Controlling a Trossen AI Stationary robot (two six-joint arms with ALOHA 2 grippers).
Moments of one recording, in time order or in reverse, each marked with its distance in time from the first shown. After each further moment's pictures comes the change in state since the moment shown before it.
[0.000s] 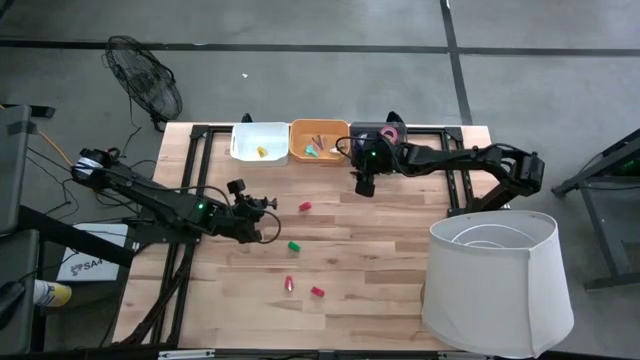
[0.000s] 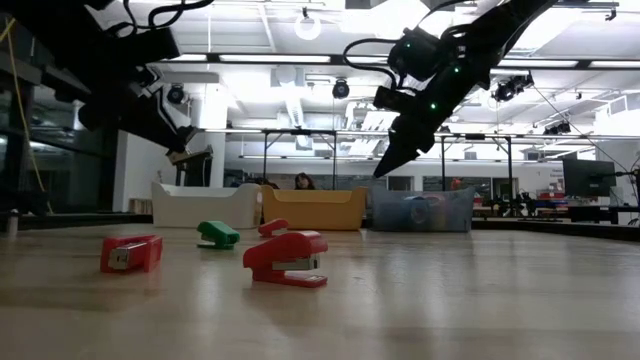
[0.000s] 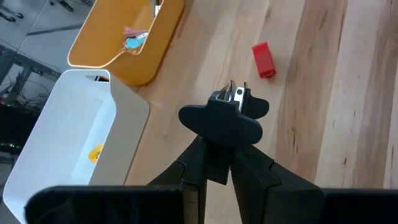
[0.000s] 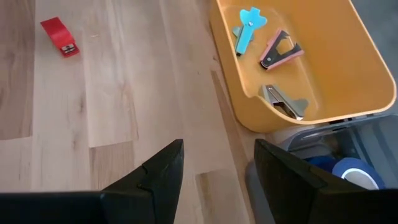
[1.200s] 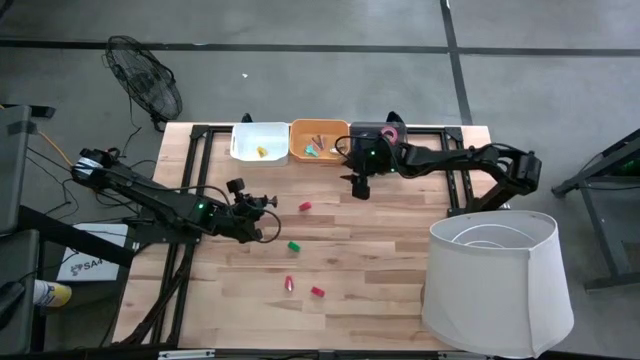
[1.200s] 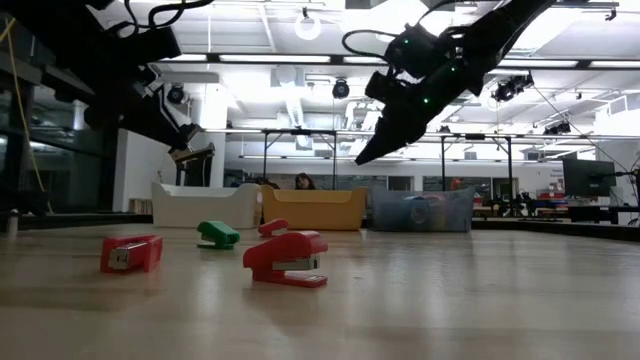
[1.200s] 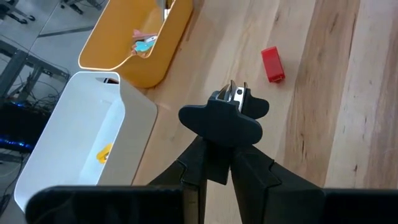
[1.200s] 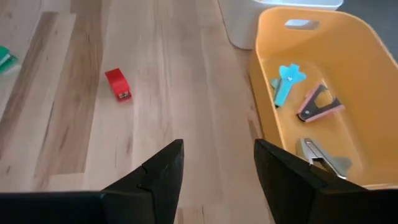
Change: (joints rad) left arm 0.000 0.000 0.000 0.007 -0.032 0.001; right arm 0.009 0.027 0.000 0.142 -0.181 -0.018
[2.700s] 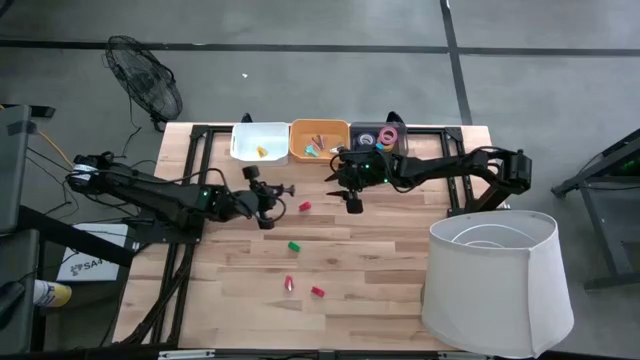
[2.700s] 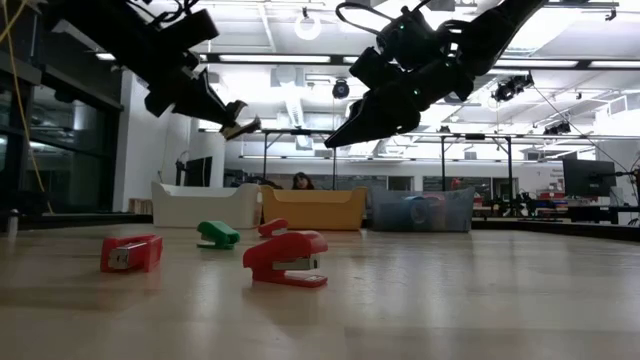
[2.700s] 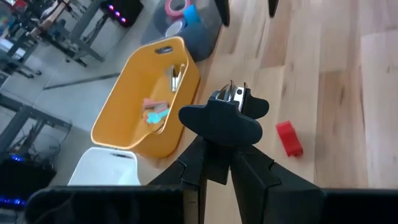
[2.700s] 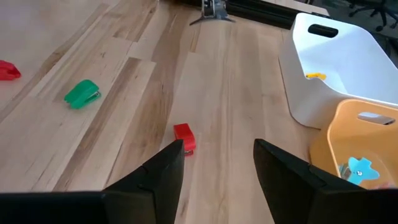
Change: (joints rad) left arm 0.191 0.000 0.000 0.391 0.143 0.439; right arm 0.111 0.059 0.000 0.205 -0.128 -0.082
